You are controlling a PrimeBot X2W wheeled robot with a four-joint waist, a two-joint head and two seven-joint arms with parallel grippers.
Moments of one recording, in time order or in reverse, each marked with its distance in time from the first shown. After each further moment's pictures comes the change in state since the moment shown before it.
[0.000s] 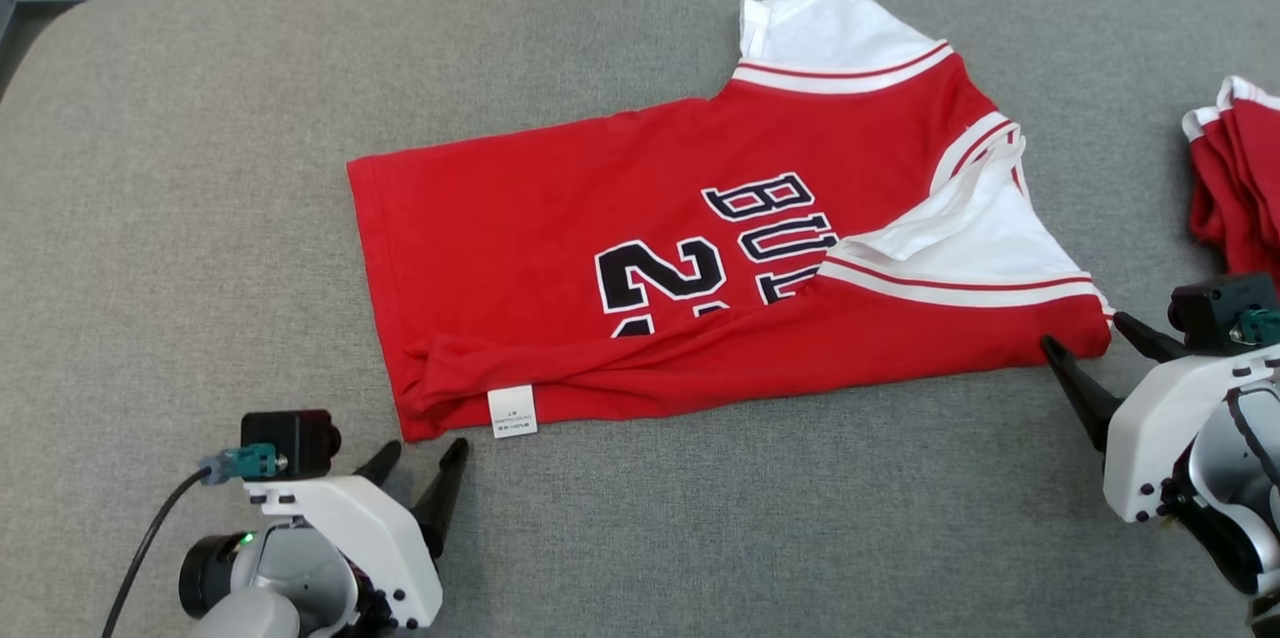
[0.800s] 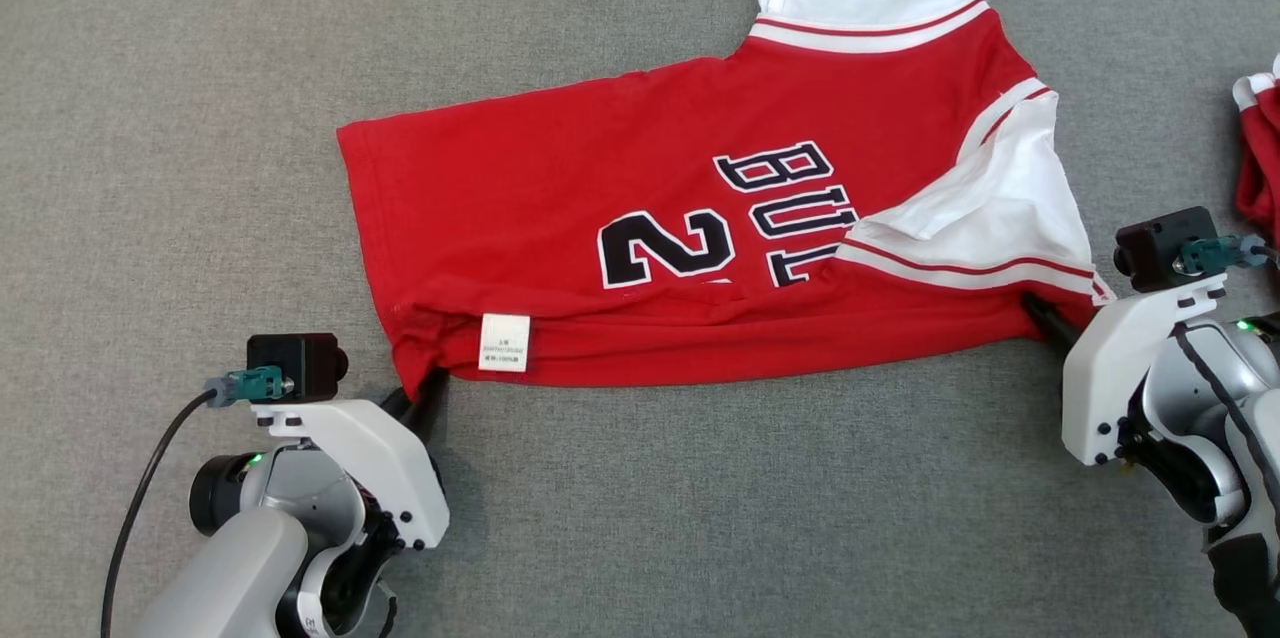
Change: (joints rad) left arm -0.153 -0.054 -0.015 0.141 0.008 -0.062 -0.001; right arm -0.163 0.025 0.092 0.139 0.042 0.001 0.084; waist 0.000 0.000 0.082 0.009
